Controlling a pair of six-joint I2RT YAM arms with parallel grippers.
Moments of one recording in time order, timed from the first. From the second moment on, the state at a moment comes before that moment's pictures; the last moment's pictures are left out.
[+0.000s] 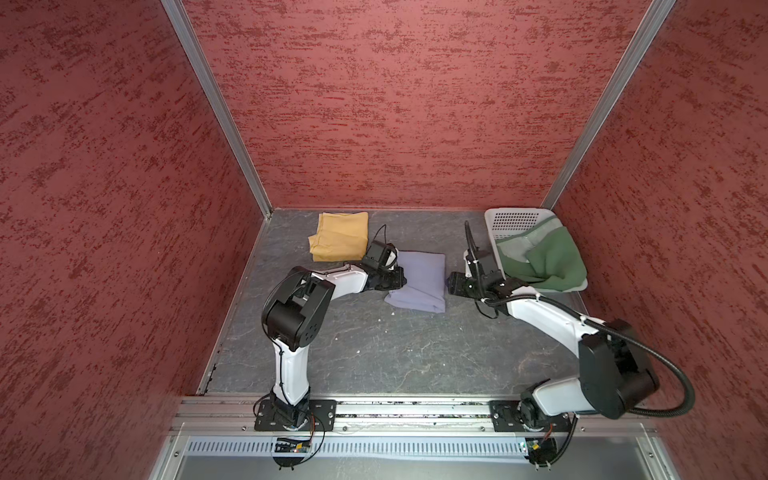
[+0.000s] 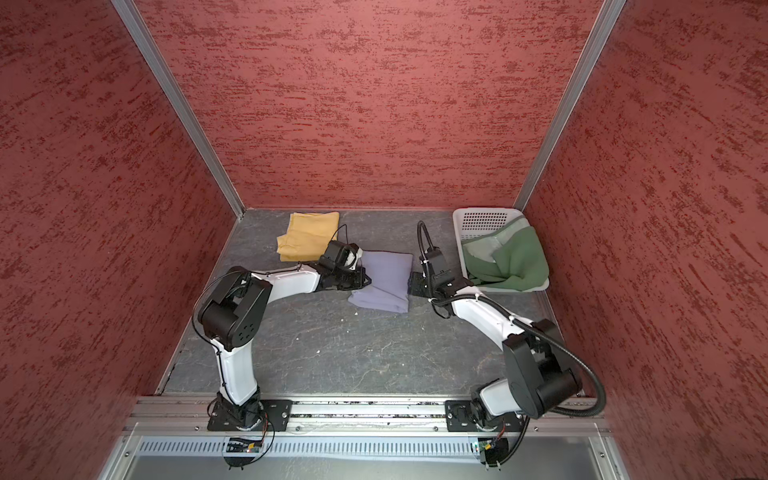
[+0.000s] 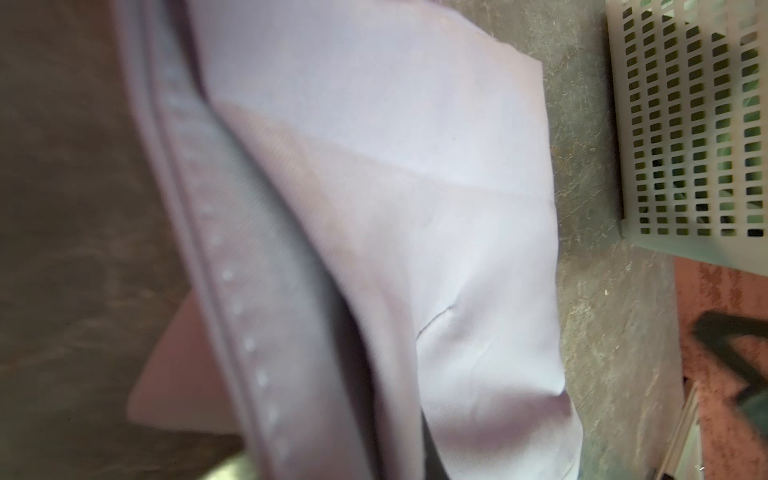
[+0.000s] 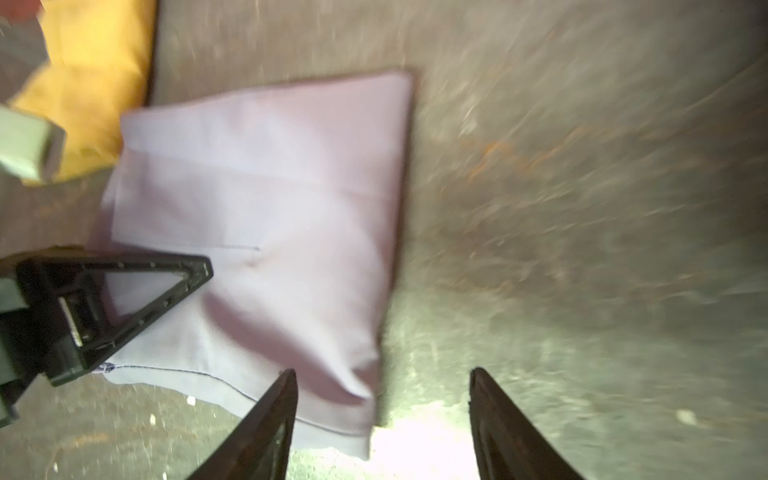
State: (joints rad) left arm -0.49 1.94 1.18 -0.13 0.36 -0.51; right arm 0.41 1.41 0.86 -0.28 0.01 0.53
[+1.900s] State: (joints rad) left arm 0.00 2.25 2.18 -0.86 0.65 0.24; right arm 0.37 1.58 0.88 -0.26 -0.09 0.51
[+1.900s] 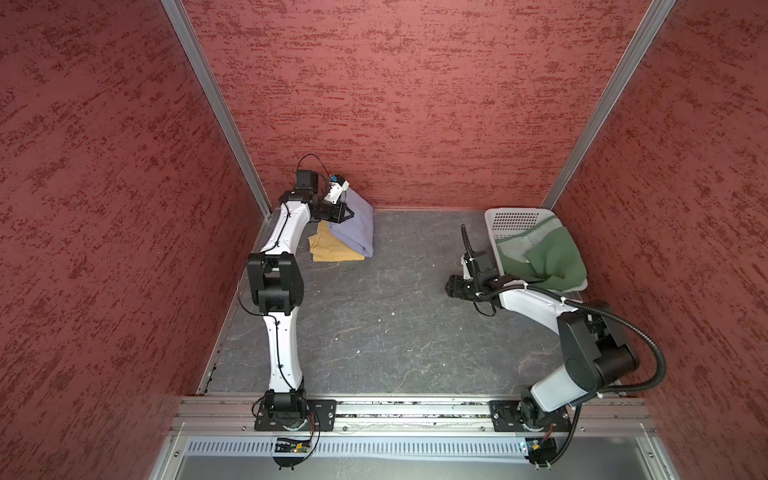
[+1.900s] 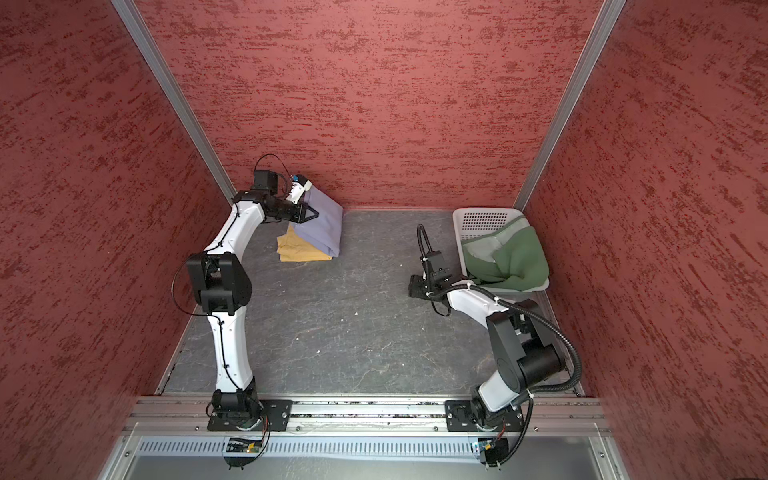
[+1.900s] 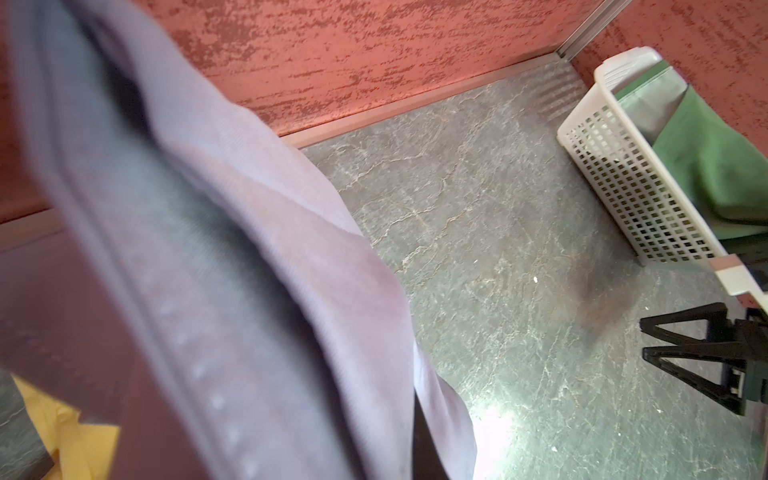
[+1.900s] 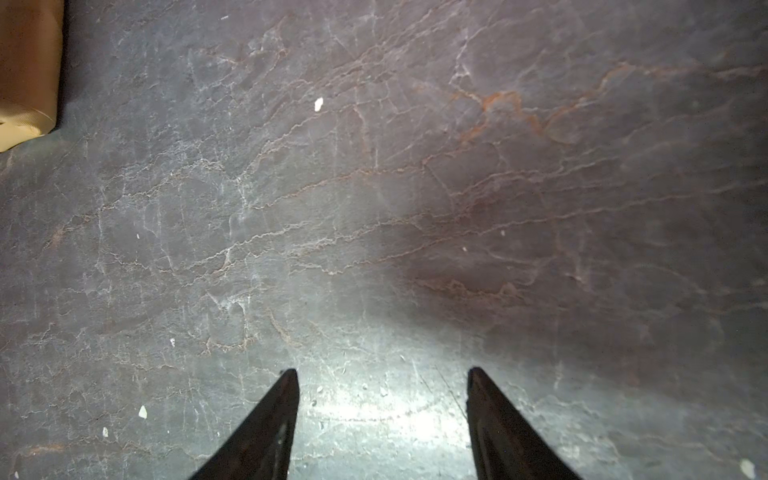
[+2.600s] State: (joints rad) left arm 0.08 2.32 2.20 -0.86 0.67 0.19; right arm 0.37 1.60 0.90 -0.26 -0.10 0.51
